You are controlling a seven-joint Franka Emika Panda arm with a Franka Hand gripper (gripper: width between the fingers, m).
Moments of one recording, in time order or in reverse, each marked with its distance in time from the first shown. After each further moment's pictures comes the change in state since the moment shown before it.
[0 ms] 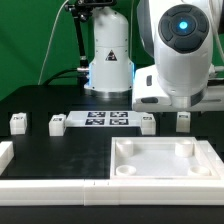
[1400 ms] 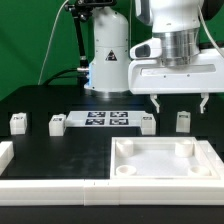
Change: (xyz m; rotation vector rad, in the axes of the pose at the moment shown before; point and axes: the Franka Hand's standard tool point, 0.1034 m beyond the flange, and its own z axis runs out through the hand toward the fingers) arm 0.010 0.002 -0.042 0.100 0.804 0.149
